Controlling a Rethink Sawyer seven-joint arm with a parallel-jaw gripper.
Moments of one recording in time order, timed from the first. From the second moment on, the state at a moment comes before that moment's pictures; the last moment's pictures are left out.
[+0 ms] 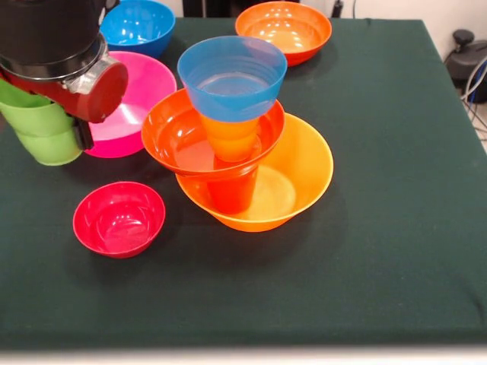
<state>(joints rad) -0.40 -0.21 0.12 0.49 -0.23 1.40 1.92</state>
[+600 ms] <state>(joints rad) -0.37 -0.21 0.12 0.46 -0.20 1.47 1.92</state>
